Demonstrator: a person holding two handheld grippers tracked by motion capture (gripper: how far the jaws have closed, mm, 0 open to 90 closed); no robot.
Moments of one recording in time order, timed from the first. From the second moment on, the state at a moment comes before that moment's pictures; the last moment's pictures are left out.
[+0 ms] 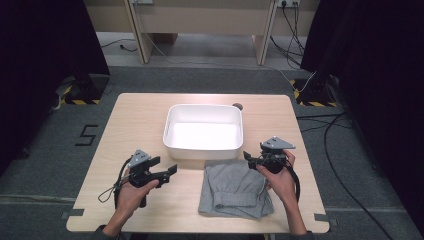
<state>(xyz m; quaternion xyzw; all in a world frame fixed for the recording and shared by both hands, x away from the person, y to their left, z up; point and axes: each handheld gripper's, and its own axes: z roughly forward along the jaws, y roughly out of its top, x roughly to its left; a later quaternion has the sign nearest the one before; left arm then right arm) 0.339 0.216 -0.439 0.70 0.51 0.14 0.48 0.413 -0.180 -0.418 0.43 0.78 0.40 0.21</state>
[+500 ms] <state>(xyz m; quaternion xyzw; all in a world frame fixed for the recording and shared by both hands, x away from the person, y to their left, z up) 0.298 0.203 -0.465 0.74 0.48 0.12 0.46 0.390 -0.207 -0.436 0.43 0.79 0.40 0.19</state>
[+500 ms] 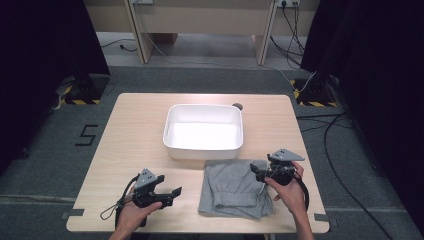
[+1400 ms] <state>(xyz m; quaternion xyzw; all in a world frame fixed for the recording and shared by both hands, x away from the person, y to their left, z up) 0.259 0.147 -0.498 0.81 0.39 0.12 0.42 0.388 -0.218 -0.444 0.44 0.79 0.38 0.18</state>
